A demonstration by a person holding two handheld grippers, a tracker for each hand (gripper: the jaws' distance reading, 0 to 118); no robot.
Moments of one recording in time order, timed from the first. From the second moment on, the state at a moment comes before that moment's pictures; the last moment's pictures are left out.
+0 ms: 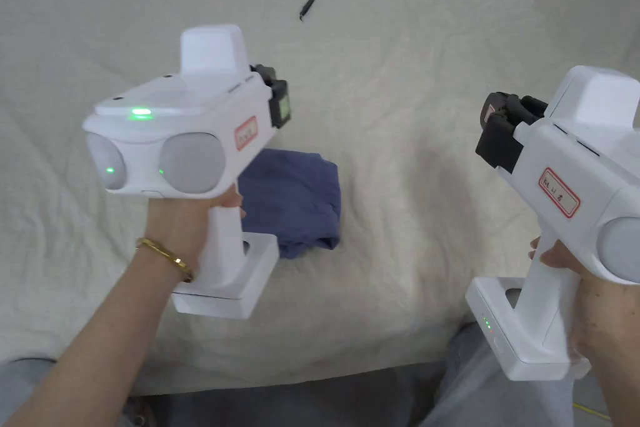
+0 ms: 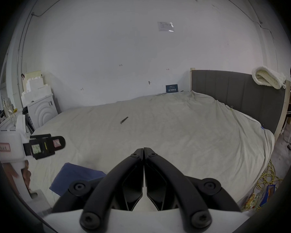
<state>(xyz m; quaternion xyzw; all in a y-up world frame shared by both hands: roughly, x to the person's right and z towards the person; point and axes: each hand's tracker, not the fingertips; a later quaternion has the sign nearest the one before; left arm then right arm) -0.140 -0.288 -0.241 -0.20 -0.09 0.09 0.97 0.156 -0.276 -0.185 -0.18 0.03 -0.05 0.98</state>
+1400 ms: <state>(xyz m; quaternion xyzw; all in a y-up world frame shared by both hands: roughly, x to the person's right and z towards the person) -0.269 -0.370 -0.215 -0.29 0.06 0.09 0.95 -0.018 -0.423 -0.235 -0.29 0.16 -0.01 0.94</state>
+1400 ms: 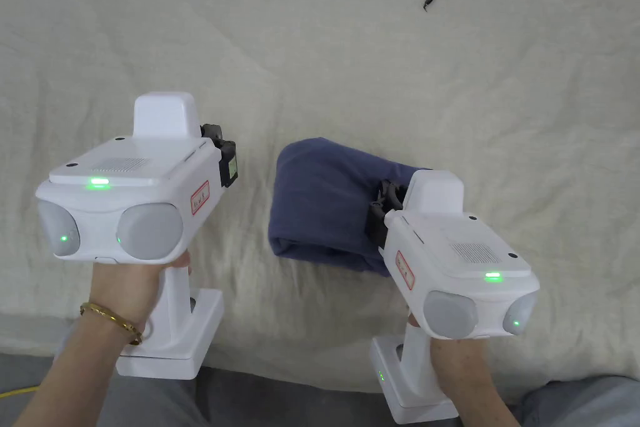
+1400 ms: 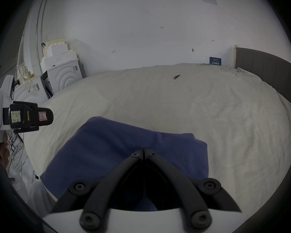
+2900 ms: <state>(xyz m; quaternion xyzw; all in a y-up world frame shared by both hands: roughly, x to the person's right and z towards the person) -0.262 -0.395 -0.304 -0.58 -0.19 0.28 0.75 -0.013 -0.427 -0.239 -0.29 0.16 -0.03 0.94</state>
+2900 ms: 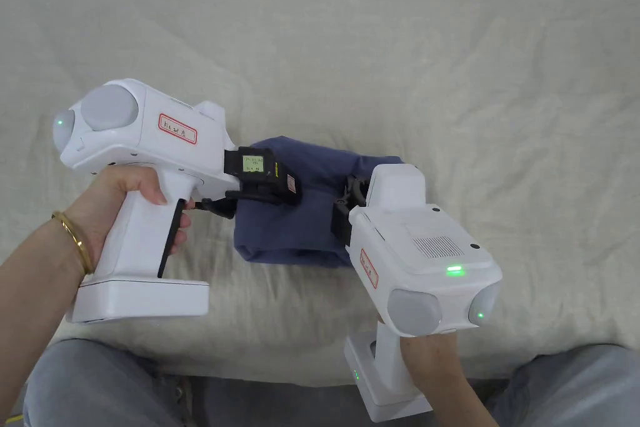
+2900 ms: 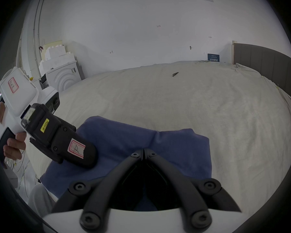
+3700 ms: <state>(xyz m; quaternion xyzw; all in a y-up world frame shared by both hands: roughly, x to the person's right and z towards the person) -0.290 -0.309 -0.295 -0.56 -0.16 0.19 0.79 0.053 -0.305 -0.224 -0.15 0.16 -0.02 0.98</state>
